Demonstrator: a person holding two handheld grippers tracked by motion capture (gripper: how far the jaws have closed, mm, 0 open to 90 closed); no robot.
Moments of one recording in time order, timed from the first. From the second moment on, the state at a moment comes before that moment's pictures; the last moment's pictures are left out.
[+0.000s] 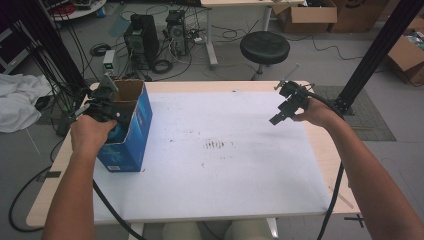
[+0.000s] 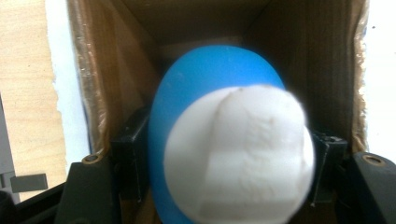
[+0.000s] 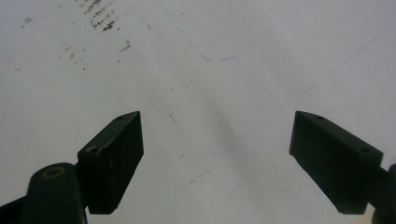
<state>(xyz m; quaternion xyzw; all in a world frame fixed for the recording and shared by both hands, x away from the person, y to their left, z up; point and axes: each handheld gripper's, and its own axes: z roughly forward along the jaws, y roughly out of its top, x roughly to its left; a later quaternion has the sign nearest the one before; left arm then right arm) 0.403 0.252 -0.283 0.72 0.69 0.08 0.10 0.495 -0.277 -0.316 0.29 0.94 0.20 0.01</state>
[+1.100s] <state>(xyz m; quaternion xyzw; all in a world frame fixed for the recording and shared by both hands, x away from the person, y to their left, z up) 0.387 0.241 -0.220 0.71 0.68 0.11 0.11 0.486 -0.276 -0.308 0.28 0.94 0.21 0.02</state>
